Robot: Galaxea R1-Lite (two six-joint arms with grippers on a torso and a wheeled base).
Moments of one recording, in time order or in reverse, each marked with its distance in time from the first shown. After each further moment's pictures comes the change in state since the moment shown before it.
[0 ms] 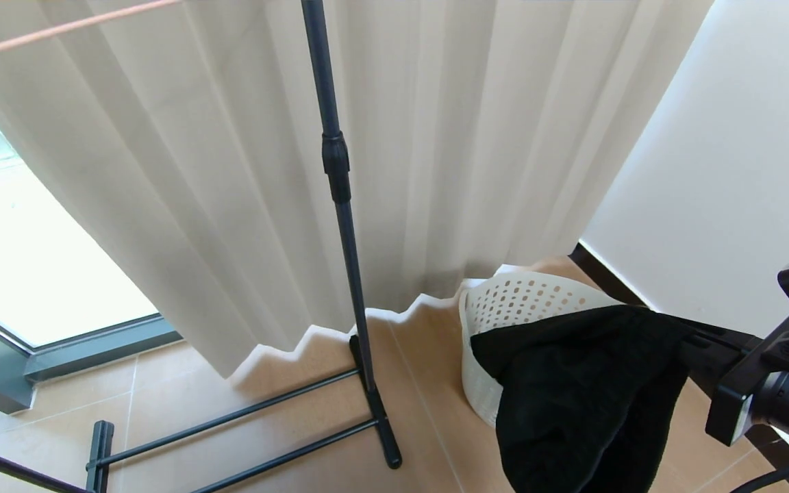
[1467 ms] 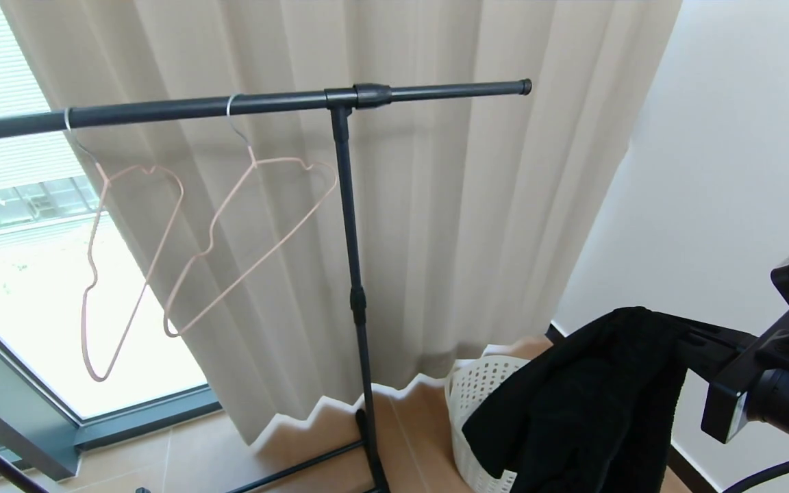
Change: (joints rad) left arm 0.001 0.000 0.000 -0.001 -0.001 0.001; right arm -0.003 0.013 -0.007 -0.002 -0.001 -0.001
